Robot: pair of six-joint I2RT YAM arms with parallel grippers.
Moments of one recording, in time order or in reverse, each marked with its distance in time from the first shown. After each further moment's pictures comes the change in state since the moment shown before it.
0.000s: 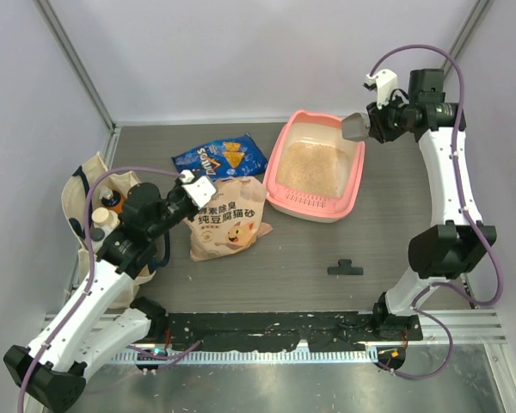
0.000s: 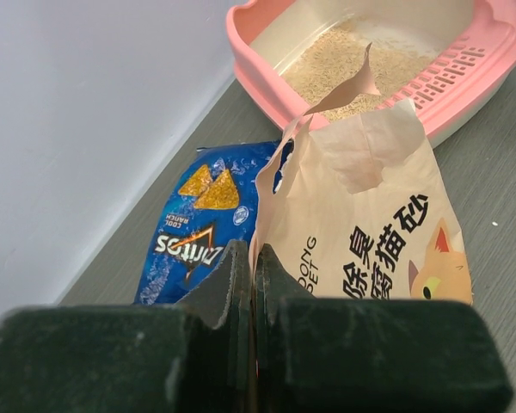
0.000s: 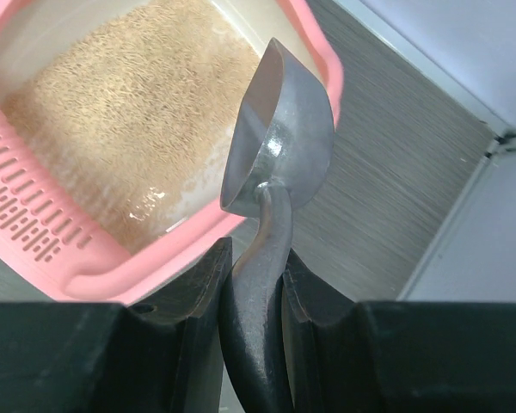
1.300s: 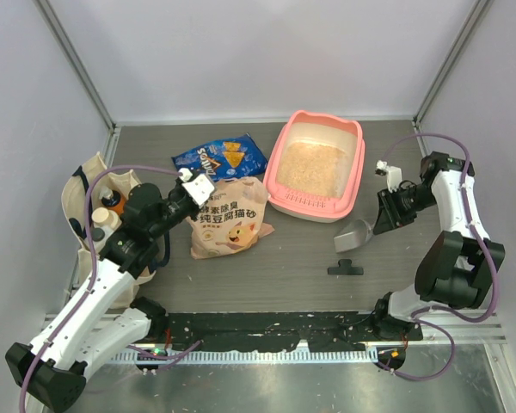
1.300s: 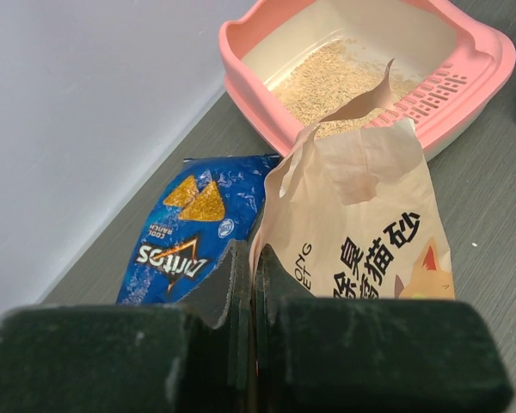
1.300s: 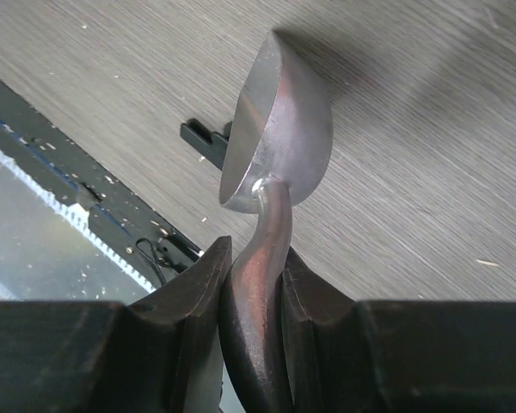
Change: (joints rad) left arm 0.001 0.008 -0.028 0.071 0.026 -0.074; right arm -0.250 -0.250 -0.671 -0.381 -0.180 -0.193
